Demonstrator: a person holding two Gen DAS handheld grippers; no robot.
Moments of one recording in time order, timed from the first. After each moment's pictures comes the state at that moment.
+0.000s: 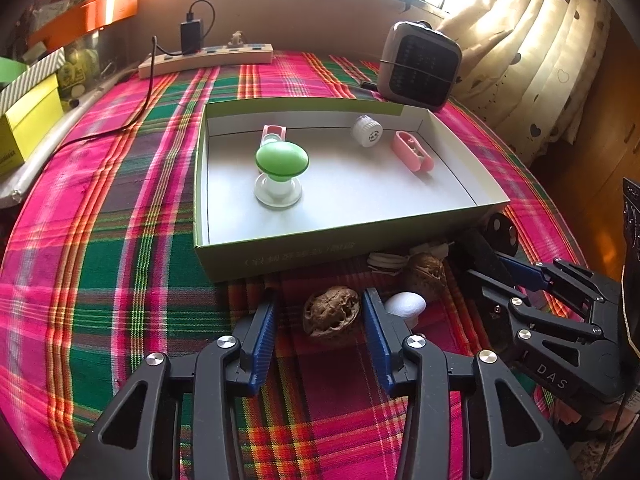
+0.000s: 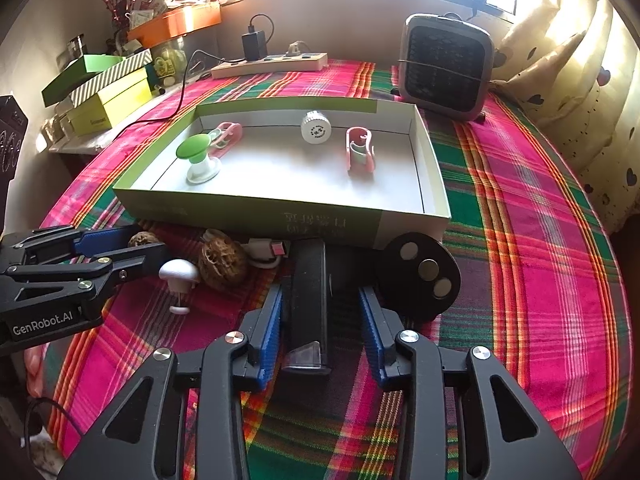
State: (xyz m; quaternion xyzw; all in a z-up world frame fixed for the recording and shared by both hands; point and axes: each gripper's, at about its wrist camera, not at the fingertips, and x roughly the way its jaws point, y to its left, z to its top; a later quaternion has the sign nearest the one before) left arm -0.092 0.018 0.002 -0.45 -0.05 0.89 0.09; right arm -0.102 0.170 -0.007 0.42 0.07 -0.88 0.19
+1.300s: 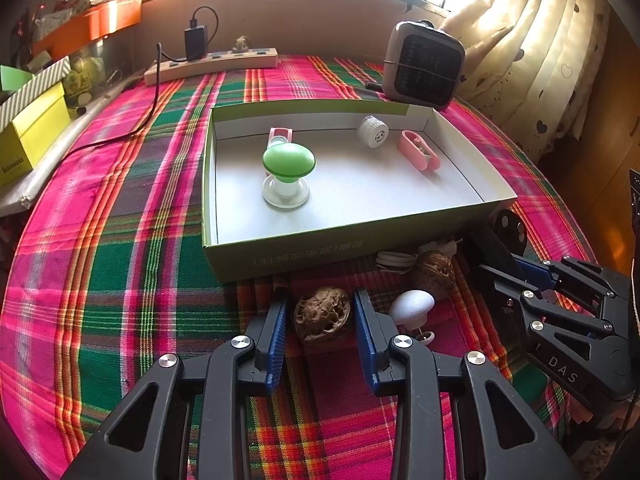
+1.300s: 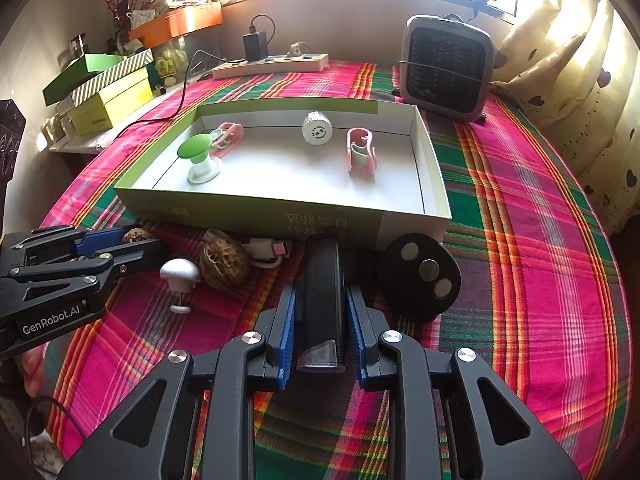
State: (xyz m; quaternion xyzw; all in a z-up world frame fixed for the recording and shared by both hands) left arm -0.090 0.018 0.003 -0.45 -0.04 0.89 0.07; right arm -0.102 0.169 -0.007 0.42 0.07 -0.88 0.20
